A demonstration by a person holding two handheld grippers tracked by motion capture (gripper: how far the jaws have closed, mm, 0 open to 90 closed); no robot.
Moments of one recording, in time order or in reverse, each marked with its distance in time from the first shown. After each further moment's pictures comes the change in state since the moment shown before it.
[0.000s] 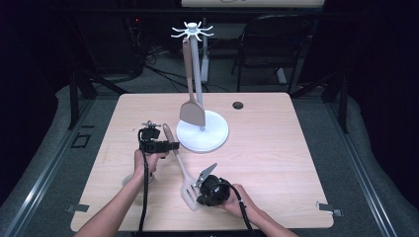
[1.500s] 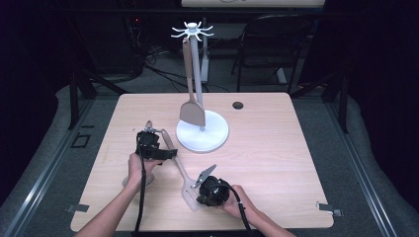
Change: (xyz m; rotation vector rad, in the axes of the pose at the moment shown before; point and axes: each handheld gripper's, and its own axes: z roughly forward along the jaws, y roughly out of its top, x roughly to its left) left arm -0.007 -0.011 -0.005 0.076 0.188 0.125; right arm 0.004 -0.001 0.003 -0.021 -0.023 0.011
